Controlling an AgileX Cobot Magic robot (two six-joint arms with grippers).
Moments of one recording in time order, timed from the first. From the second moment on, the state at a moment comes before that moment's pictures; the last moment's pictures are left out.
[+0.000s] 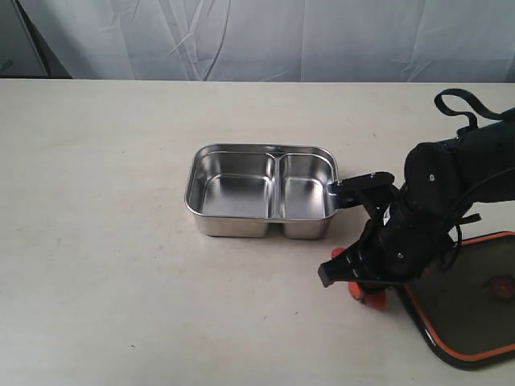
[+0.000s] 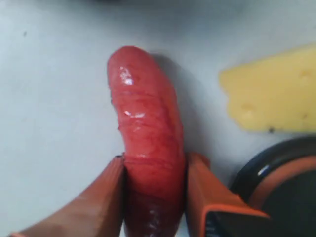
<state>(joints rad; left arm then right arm) -0.06 0.01 0.00 -1.33 0.23 1.01 0.49 1.75 -0.76 0.19 0.54 -0.03</state>
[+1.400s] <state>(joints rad) -0.06 0.01 0.00 -1.33 0.23 1.01 0.62 2.04 -1.39 0.37 0.62 -0.31</state>
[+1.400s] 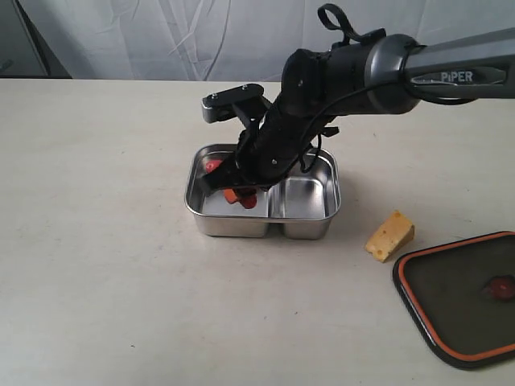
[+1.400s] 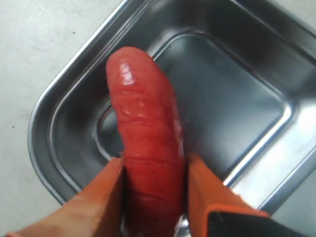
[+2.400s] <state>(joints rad) -0.06 0.01 0.00 -1.33 0.21 1.01 0.62 1.68 -1.12 -0.38 1.04 0.77</state>
